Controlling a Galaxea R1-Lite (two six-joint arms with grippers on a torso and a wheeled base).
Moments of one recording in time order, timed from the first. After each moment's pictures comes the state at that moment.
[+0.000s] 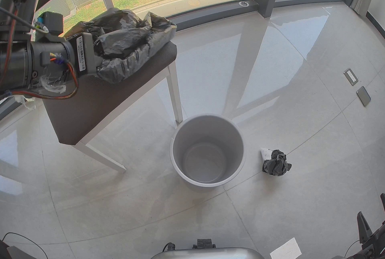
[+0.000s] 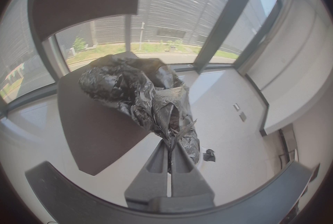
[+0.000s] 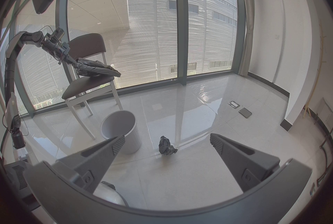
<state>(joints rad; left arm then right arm) -0.56 1.41 -1.41 0.38 0.26 -0.34 0.00 0.02 -0.02 0.00 0.06 0.00</state>
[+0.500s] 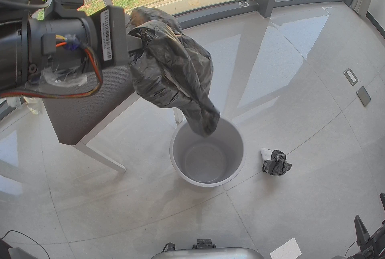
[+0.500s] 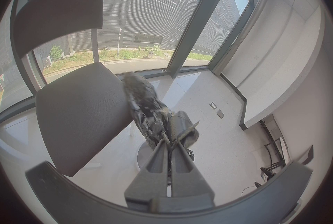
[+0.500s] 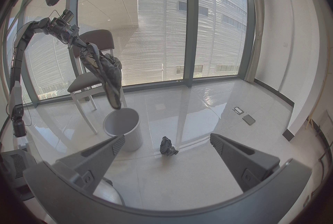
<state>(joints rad) -0.85 1.42 -1.47 0.33 0.35 -0.31 0.00 0.02 -0.02 -0.01 0.11 -0.08</state>
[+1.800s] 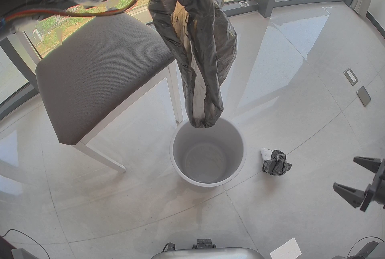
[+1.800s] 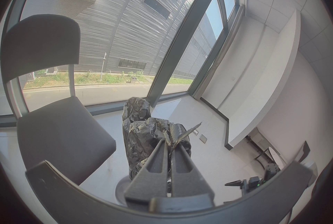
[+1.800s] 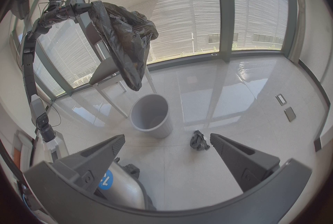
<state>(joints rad) -0.96 1.49 -1.63 0.09 0.33 -0.15 0.15 0.83 -0.30 -0.20 0.27 -0.10</state>
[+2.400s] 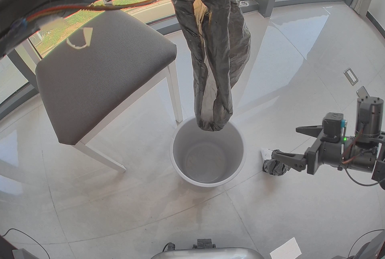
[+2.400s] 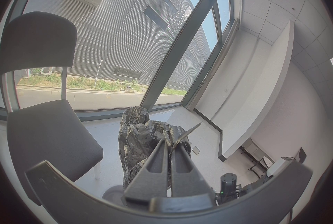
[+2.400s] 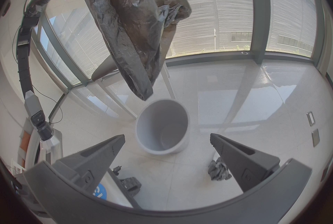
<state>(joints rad) -0.99 1.51 -1.54 -0.17 0.31 -0.14 0.36 1.49 -0.55 -0.56 0.27 -0.15</state>
